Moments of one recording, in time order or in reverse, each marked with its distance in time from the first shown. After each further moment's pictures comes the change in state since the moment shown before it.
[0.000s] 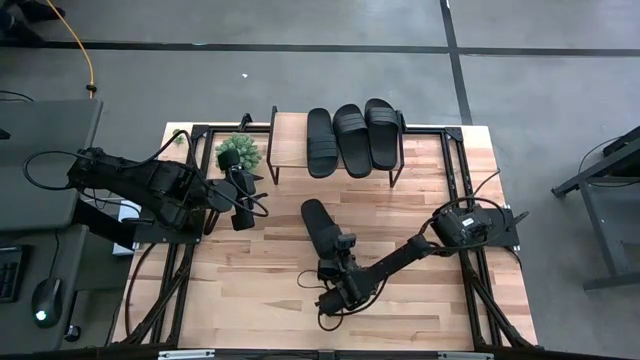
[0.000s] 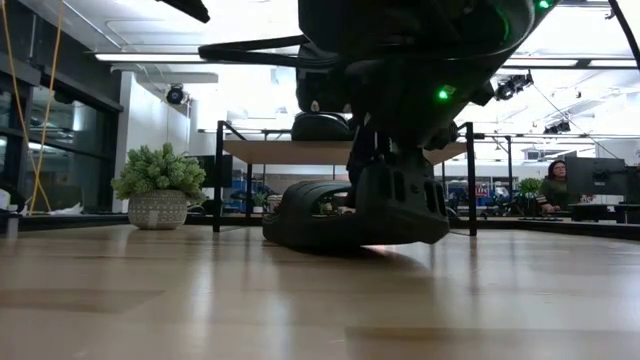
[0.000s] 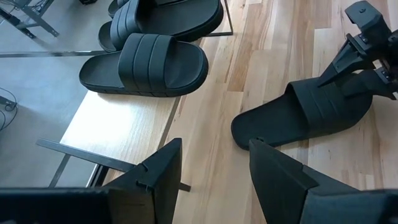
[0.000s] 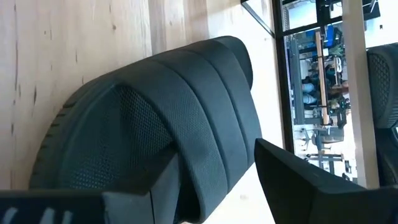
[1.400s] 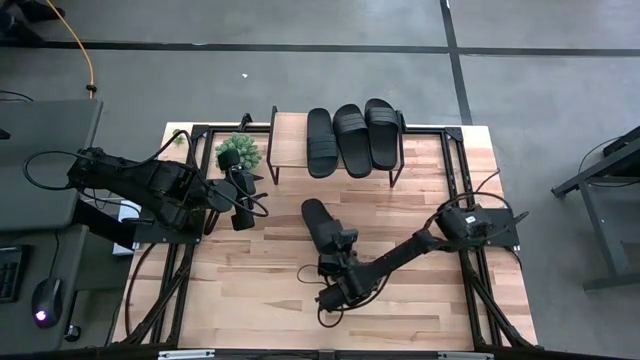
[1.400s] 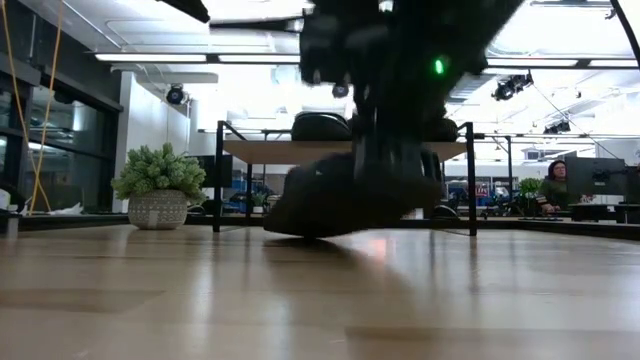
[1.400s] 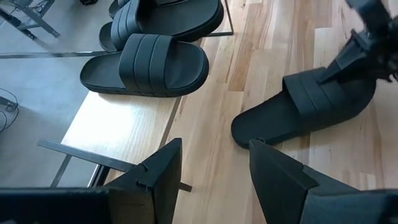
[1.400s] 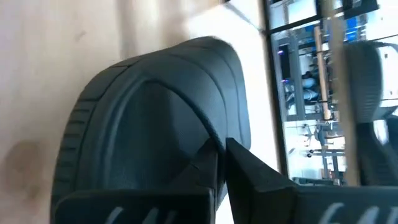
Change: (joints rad) left arm 0.000 0.000 0.000 -0.001 -0.002 0.004; right arm -0.010 -0.051 0.000 -0.038 -0.008 0.010
